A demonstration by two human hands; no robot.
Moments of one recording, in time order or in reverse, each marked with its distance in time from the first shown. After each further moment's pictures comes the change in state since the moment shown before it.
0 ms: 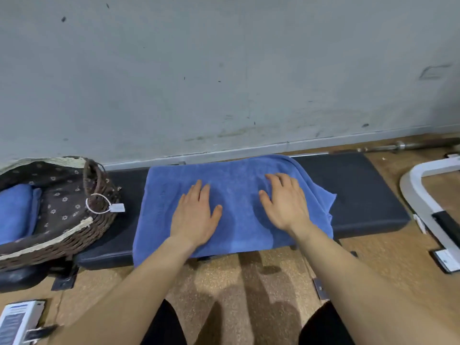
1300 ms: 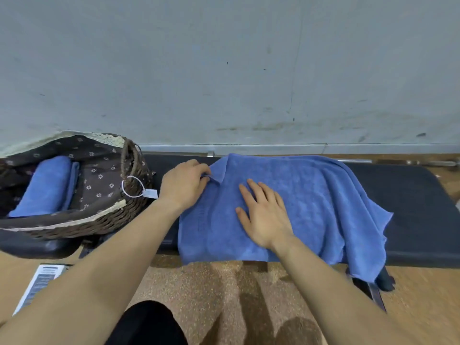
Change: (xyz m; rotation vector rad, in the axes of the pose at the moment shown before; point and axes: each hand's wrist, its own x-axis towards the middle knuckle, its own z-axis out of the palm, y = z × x) left_hand 0.052 -0.104 -0.037 0.013 0.145 -0.048; right_hand 0.010 -0.089 0.074 -0.173 -0.214 -0.331
